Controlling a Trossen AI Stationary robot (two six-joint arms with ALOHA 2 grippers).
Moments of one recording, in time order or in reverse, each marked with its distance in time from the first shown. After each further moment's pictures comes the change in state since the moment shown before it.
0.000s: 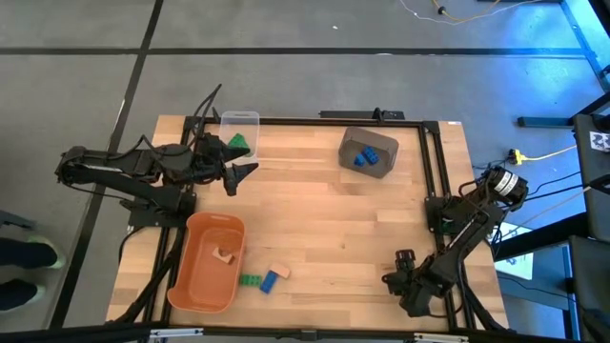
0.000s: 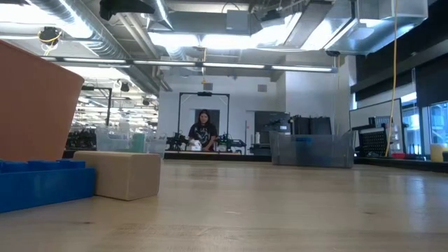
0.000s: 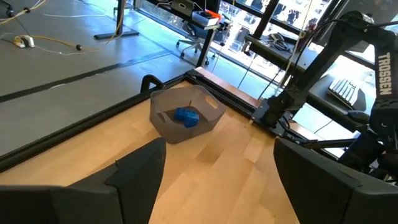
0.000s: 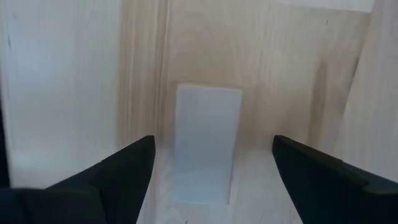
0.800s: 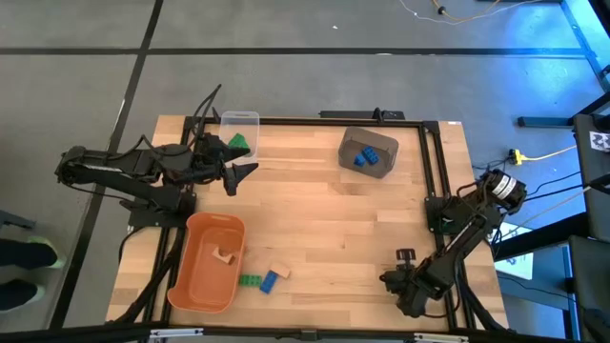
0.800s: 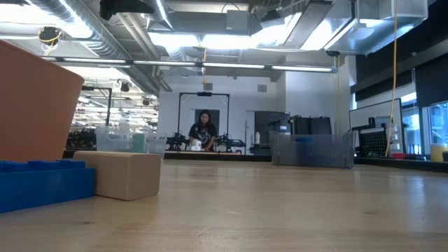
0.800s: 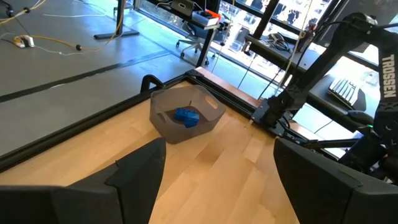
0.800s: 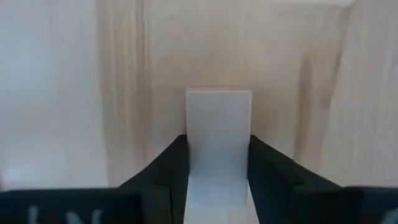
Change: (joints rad) left arm 0.000 0.000 0.000 0.000 0.000 0.000; right arm -0.012 0.038 0.045 -0.065 -0.013 0.057
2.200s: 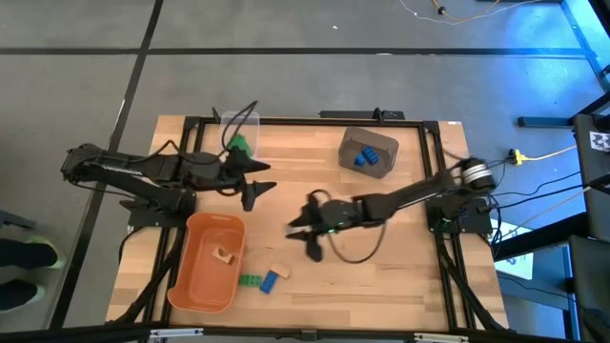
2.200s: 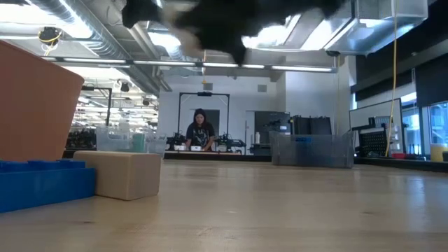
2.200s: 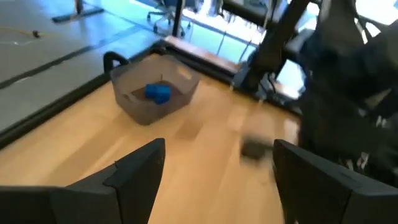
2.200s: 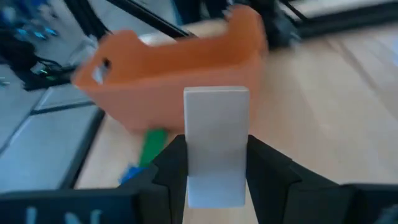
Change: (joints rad) left arm 0.009 0.183 0.000 0.097 0.160 0.073; right arm -0.730 0.117 0.267 0.912 0.039 -0.627
